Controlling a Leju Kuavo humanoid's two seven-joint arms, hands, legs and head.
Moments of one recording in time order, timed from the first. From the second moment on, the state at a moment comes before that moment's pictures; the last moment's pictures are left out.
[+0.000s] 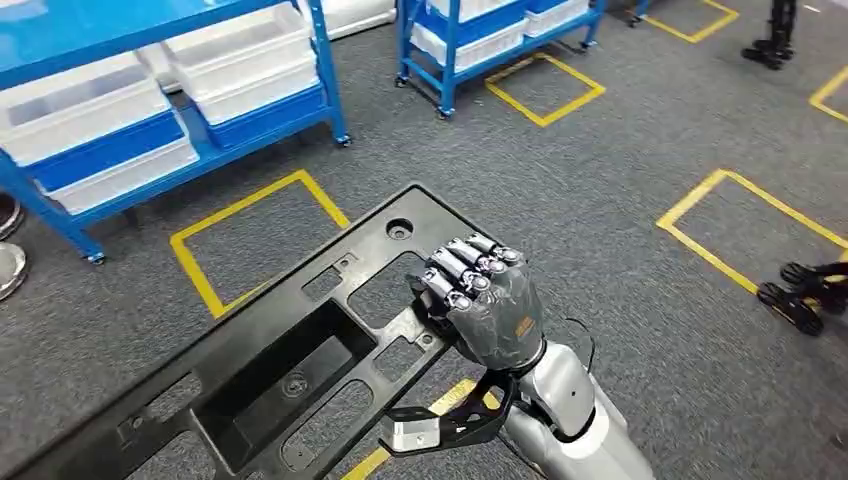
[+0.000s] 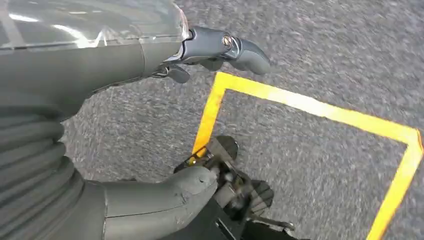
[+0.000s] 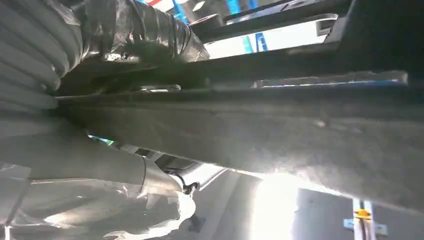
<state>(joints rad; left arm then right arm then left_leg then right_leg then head) -0.19 -0.15 0.47 -0.22 -0.99 -0.03 -0.40 -0.34 -0.02 0.60 -1.77 1.17 -0.65 -0.20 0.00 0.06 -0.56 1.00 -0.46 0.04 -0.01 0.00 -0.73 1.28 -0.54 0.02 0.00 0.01</state>
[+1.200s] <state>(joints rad) -0.19 -0.17 0.45 -0.23 -0.95 -0.02 -0.43 -0.32 -0.03 0.60 -1.81 1.21 -0.64 -0.17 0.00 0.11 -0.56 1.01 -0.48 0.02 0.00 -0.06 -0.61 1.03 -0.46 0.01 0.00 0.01</state>
